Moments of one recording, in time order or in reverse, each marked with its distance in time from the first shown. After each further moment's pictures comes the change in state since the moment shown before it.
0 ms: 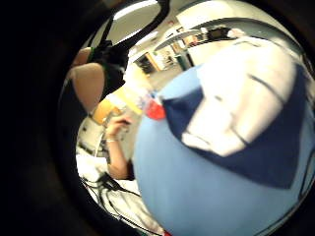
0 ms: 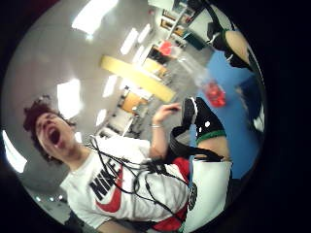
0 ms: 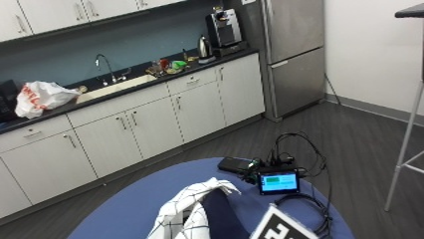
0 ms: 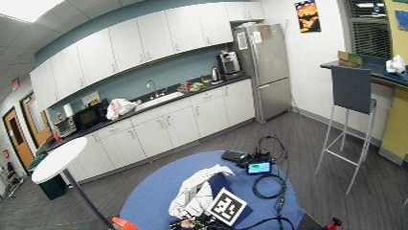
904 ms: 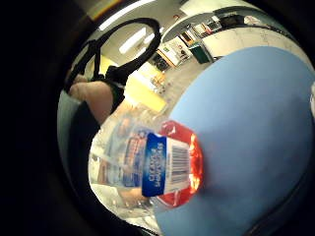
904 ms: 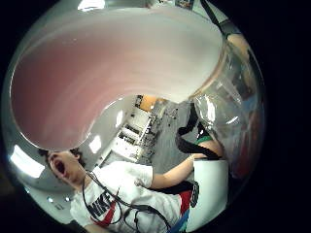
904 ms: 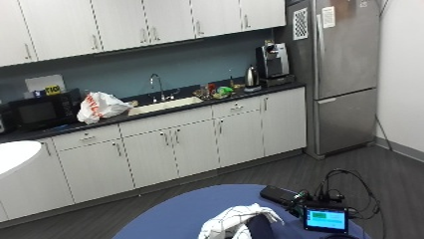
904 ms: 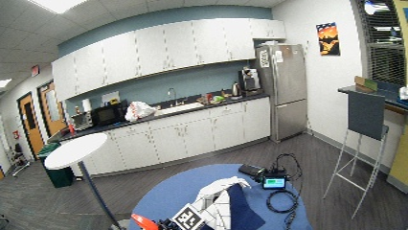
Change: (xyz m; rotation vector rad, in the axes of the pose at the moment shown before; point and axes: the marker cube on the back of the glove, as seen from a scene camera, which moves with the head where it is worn) arm 0.059 -0.083 0.108 0.045 -0.232 0.081
